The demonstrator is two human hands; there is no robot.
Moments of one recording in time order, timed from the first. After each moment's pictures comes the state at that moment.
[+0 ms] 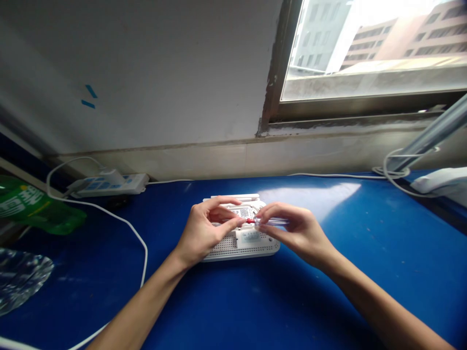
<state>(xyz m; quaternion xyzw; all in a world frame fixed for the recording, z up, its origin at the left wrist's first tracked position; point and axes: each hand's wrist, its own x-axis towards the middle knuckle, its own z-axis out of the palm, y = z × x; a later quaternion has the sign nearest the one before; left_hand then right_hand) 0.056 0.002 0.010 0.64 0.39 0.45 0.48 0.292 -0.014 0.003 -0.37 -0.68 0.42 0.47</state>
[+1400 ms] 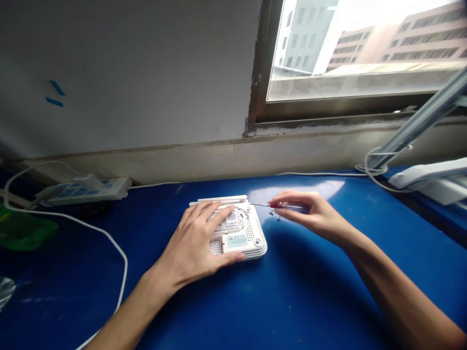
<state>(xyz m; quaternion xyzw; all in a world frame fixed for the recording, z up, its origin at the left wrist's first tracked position) 0.049 -0.002 0.011 0.88 0.44 0.16 0.10 0.360 0.010 0.023 -0.49 -0.71 0.37 0.35</state>
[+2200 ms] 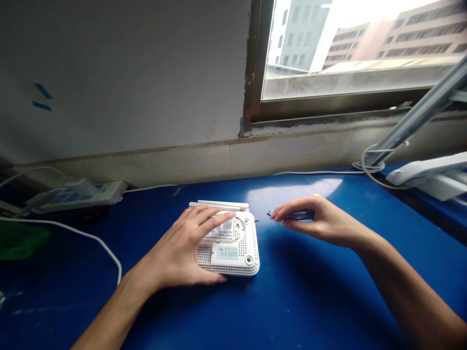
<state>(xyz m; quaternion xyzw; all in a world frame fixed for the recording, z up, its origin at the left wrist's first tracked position) 0.029 0.008 0.018 0.91 0.35 0.14 0.15 0.377 0.003 0.031 -0.48 -0.73 0.40 0.27</state>
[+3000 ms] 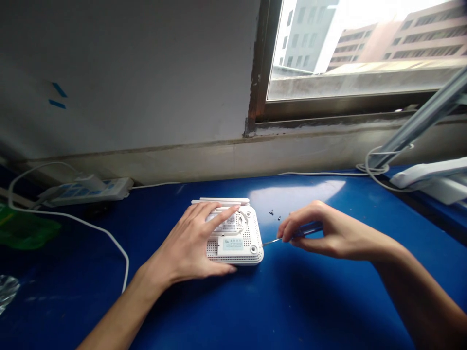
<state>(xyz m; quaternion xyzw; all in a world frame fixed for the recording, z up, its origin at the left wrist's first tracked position) 0.039 0.002 0.017 0.90 0.39 0.13 0.11 0.370 -0.014 0.051 -0.44 -0.76 0.43 0.20</state>
